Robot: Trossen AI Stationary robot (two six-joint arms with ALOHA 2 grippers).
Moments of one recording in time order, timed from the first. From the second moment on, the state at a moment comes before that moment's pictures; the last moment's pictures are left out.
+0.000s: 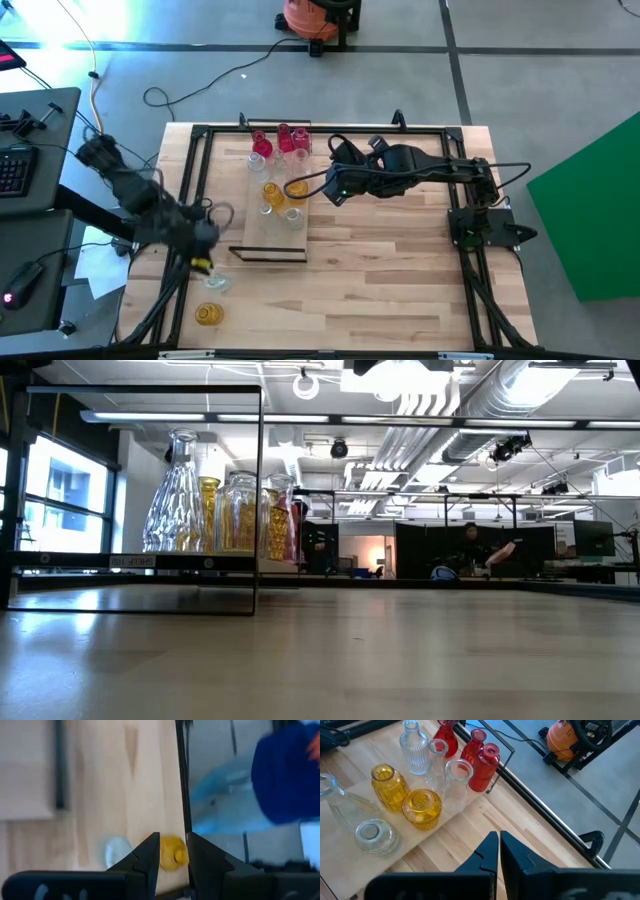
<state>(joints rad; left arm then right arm) -0.68 0.85 0.96 -0.97 0.12 -0.75 0.11 1.92 2.28 -1.49 0.68 0.65</state>
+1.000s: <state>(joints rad) -1.26 1.33 0.95 -0.60 -0.20 -1.22 0.11 1.92 2.28 -1.50 0.56 0.65</state>
